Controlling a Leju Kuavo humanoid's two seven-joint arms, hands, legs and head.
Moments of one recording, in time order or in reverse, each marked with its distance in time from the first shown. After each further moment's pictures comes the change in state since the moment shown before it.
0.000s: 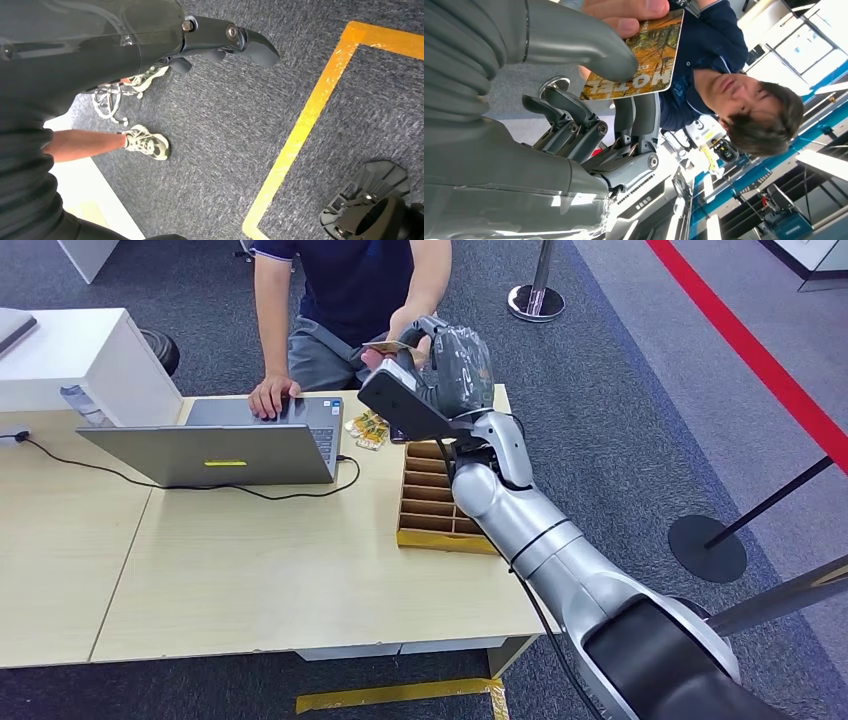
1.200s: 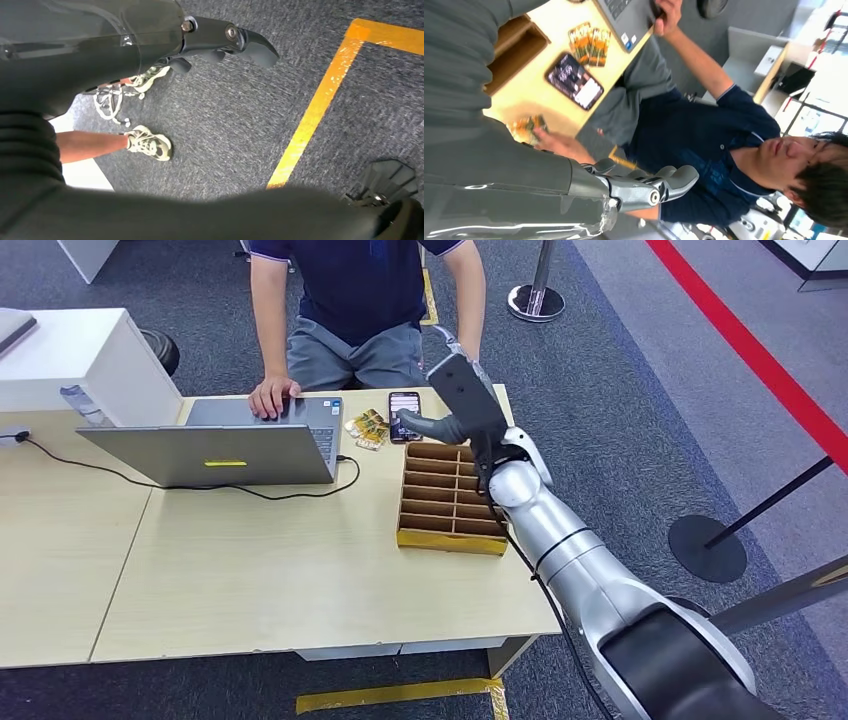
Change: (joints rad) left arm 0.024 0.023 0.060 0.001 0.021 0.011 -0.027; right arm 0.167 -0.261 -0.163 -0.156 -0.592 0.439 -0.142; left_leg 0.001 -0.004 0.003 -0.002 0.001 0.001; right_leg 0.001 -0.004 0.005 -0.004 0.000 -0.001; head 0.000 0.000
